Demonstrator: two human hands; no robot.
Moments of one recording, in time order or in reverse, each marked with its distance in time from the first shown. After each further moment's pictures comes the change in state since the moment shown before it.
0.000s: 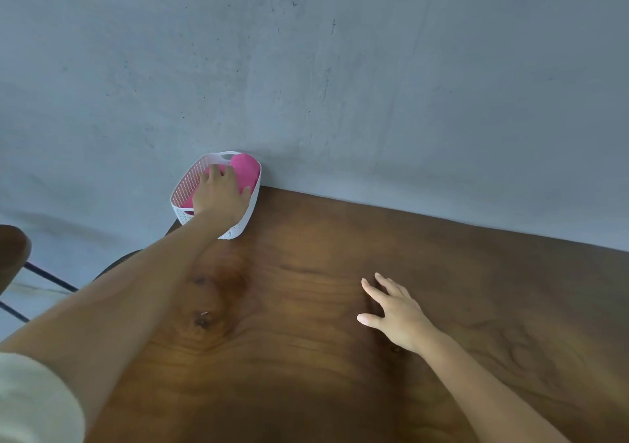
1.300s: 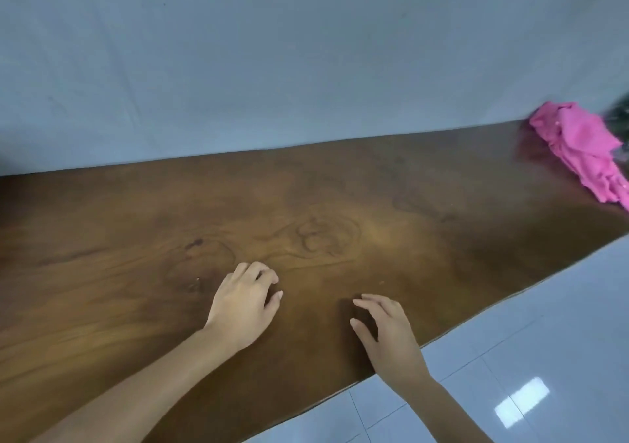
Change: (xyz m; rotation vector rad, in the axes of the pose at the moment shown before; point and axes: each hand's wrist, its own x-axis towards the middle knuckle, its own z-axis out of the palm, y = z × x) left_hand -0.325 0.274 0.122 -0.253 -0.280 0.847; right_hand -0.292 0.190 0.060 0.225 0.559 0.440
